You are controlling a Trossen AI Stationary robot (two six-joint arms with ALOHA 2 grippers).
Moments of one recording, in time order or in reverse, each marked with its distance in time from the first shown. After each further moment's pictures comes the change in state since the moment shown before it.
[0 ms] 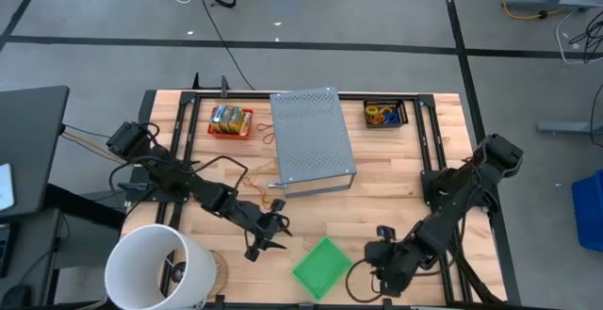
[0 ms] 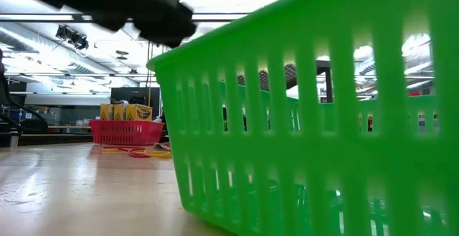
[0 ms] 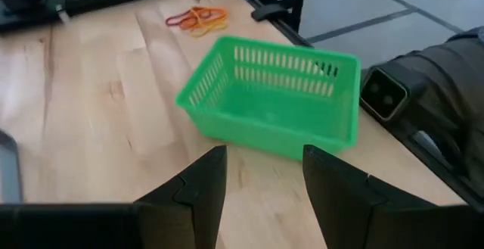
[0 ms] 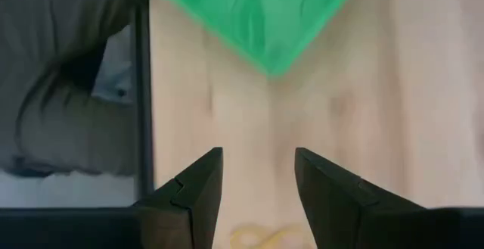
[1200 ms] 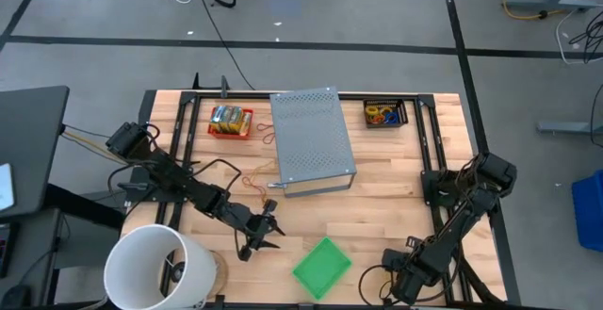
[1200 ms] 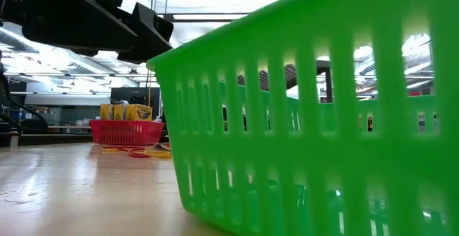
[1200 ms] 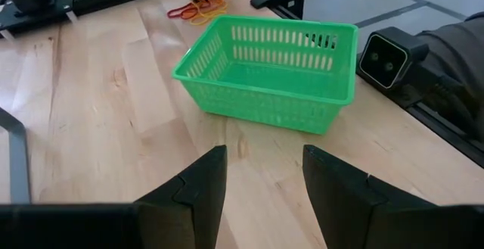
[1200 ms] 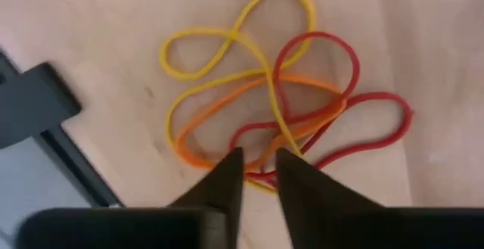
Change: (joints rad) left arm -0.038 0.000 -0.150 0.179 -0.061 0.038; right arm 0.139 0.172 -0.042 -0.146 -0.313 0.440
